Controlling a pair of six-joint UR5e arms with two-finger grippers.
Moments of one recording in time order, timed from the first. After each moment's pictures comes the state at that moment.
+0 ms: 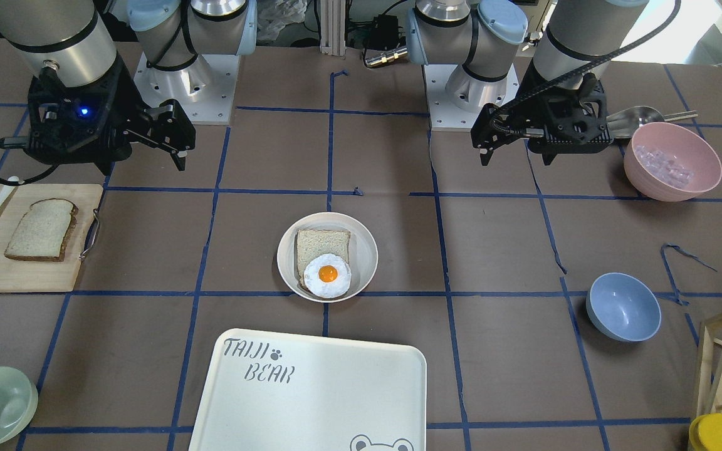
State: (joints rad) left arm -1.53 -1.52 -1.67 -1.56 1.61 0.04; right arm 1.59 -1.50 1.46 -1.50 -1.57 -0.08
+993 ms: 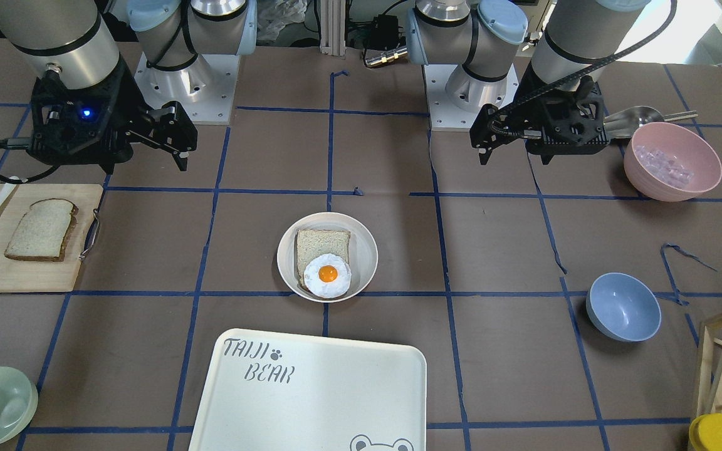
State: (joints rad) left arm -1.53 -1.52 -1.67 -1.57 1.62 0.04; right arm 1.59 -1.50 1.47 -1.49 -1.57 -0.06
